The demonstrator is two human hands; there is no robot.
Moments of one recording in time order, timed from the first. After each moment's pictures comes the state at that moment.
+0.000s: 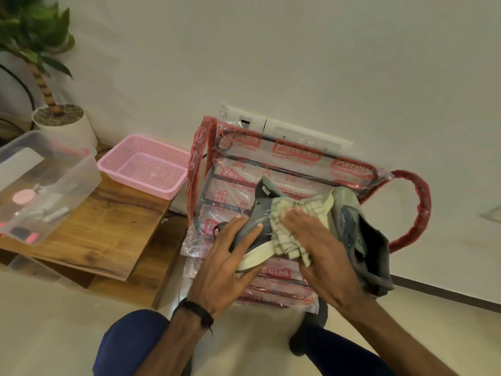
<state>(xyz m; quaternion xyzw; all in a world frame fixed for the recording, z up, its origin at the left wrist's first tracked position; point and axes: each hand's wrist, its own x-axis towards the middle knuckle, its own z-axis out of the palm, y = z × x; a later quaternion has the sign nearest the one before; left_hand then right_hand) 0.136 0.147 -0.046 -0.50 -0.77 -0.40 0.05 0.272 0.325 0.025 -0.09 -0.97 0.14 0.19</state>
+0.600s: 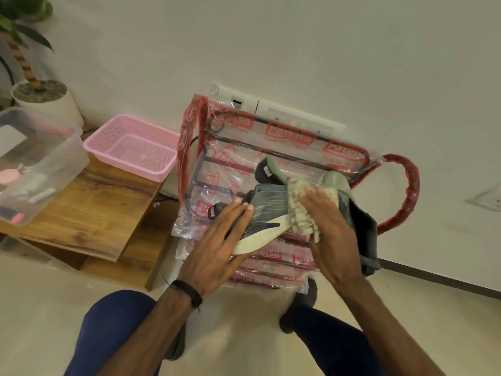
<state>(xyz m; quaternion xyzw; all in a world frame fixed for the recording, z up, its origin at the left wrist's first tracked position) 0.140 0.146 -0.048 -0.55 -0.76 -0.35 0.05 0.291 0.345 0.021 -0.19 -0.95 0.12 0.23</state>
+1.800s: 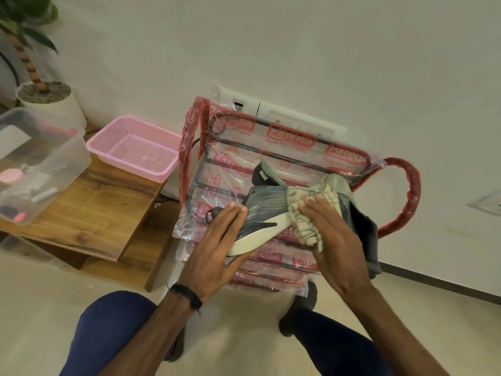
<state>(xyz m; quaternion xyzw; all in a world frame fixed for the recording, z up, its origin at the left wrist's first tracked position) 0.143 0.146 -0.058 -0.51 -0.77 -0.39 0.06 0.302 0.342 0.029 -0.14 -0.97 0.07 0.20</state>
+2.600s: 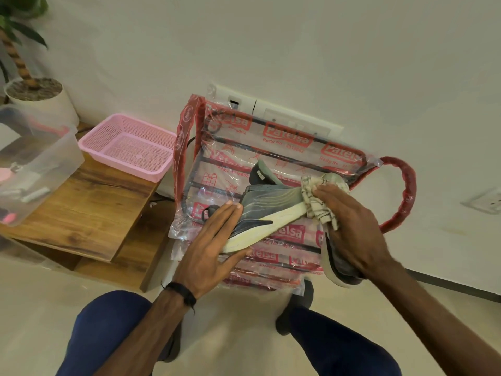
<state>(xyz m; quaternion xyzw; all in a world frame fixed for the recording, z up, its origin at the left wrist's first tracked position) 0.139 0.147 -0.059 -0.50 -0.76 -0.41 0.05 0.306 0.387 0.057 -0.18 -0.97 0.07 0.15</state>
